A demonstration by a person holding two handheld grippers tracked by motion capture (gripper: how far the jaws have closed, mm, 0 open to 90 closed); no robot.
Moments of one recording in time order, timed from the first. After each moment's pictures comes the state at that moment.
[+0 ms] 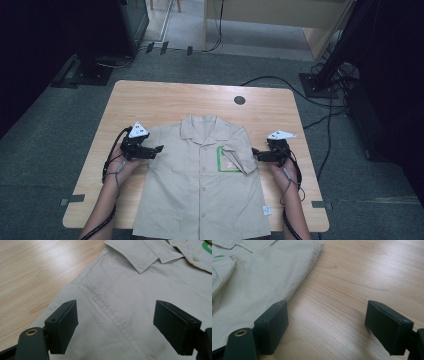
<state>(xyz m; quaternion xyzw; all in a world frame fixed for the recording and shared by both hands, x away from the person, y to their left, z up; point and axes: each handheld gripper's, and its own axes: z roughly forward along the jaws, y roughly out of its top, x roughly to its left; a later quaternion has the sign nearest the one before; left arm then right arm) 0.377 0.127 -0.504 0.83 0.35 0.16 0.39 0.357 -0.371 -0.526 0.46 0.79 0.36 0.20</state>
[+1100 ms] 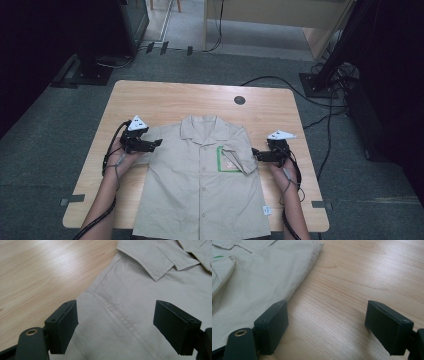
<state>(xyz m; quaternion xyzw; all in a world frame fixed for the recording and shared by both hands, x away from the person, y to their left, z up) 0.401 0.132 -0.502 0.83 0.36 0.17 0.39 0.356 -0.370 -0.526 0.47 0.79 0.35 0.20</state>
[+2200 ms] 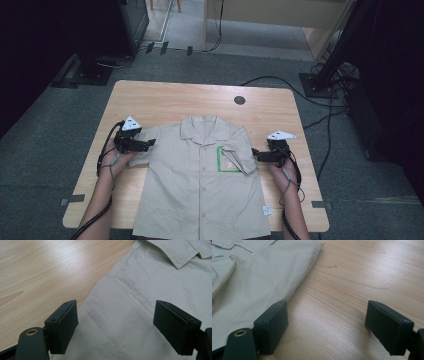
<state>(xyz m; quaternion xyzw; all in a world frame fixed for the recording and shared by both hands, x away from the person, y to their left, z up) 0.405 0.156 -0.514 0.83 0.38 0.18 0.38 0.355 -0.370 -0.526 0.47 0.78 0.35 0.20</state>
